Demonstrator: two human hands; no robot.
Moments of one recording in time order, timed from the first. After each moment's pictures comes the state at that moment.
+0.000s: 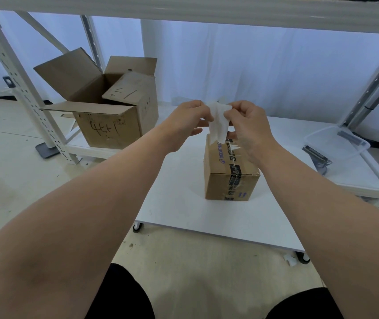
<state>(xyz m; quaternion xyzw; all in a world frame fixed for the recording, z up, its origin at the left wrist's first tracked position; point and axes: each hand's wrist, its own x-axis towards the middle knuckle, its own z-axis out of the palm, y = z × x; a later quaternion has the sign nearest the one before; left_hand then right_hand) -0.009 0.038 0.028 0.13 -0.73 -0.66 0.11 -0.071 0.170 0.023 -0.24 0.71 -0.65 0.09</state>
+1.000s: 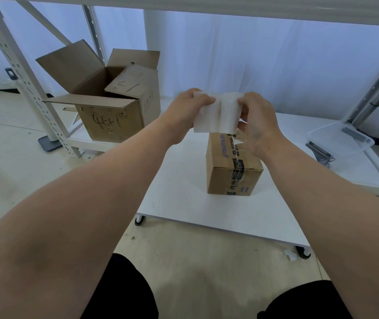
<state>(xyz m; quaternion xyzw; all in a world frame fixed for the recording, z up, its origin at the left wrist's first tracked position) -0.006 0.035 0.028 0.15 -0.69 -0.69 0.16 -0.071 0.167 0.025 -0.16 0.64 -0.74 0.14</state>
